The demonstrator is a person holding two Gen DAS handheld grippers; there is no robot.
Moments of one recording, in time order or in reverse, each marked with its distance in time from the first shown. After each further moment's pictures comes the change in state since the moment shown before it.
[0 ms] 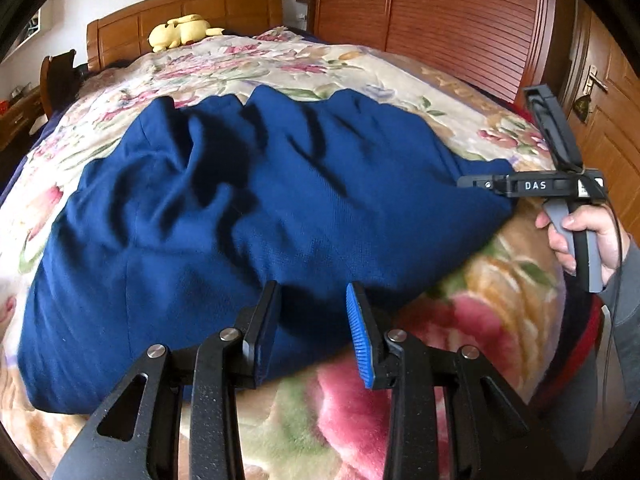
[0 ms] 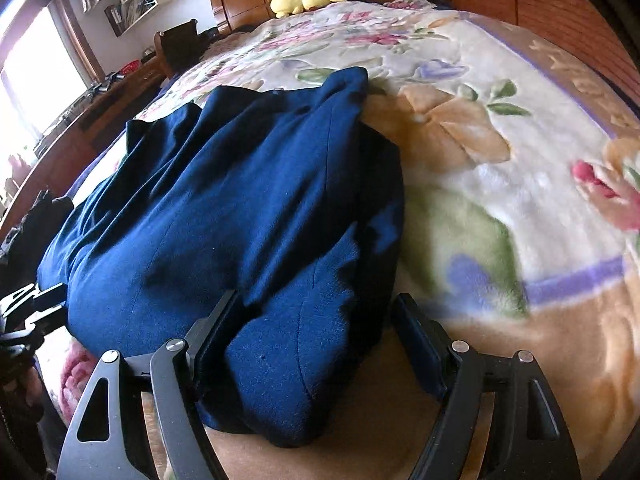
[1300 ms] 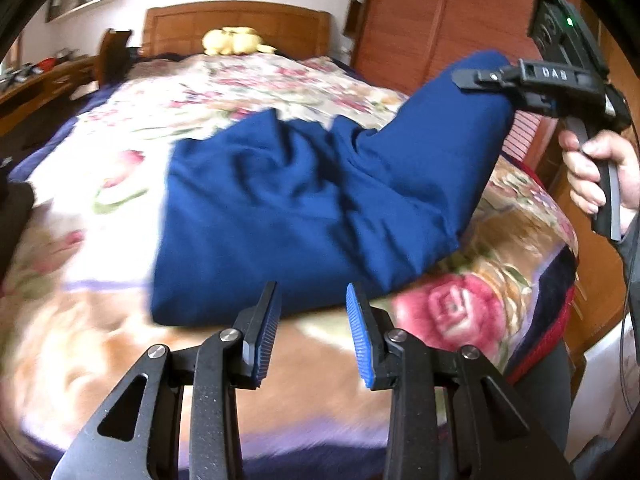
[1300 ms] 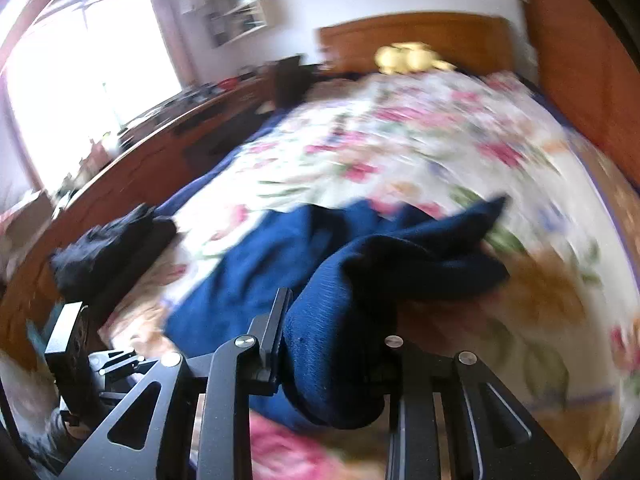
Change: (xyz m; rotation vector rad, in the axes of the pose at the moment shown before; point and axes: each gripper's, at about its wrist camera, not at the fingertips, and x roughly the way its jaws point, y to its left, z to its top) left arm -0.107 0.082 -0.053 -0.170 -0.122 0.017; right arm -0.086 0.193 0.095 -0.274 -0.156 0.237
